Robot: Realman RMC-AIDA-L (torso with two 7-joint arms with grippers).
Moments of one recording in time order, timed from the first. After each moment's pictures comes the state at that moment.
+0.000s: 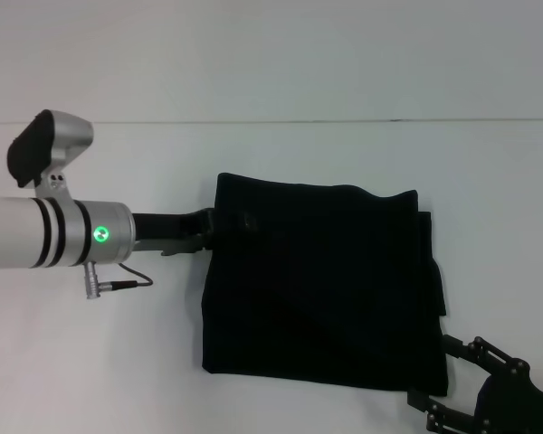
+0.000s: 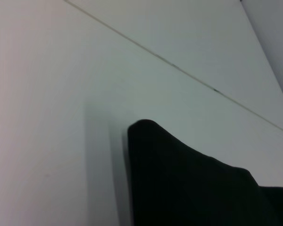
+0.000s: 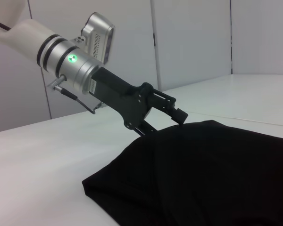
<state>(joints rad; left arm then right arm) -0.77 -2.06 0.82 0.38 2.07 1.00 -2.32 0.23 2.06 -1.09 -0.23 -1.36 -1.40 0.64</state>
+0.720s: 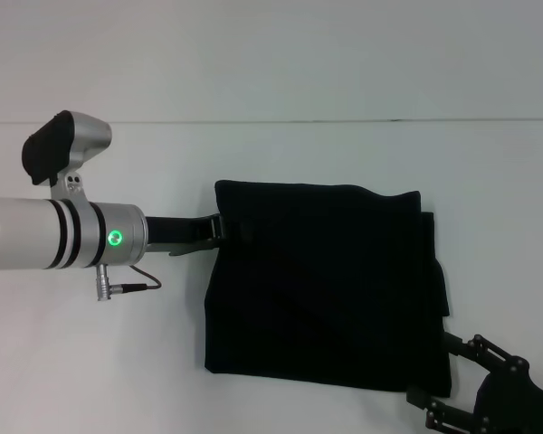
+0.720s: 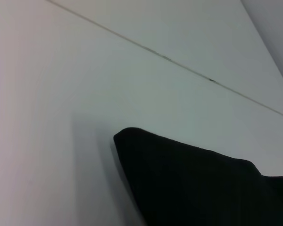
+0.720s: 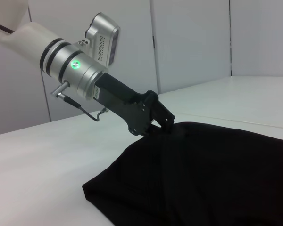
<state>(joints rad) -0.77 -2.08 0.87 0.41 2.07 0.97 -2.29 0.23 2.06 -1.09 -0.23 -1.36 -1.40 0.65</state>
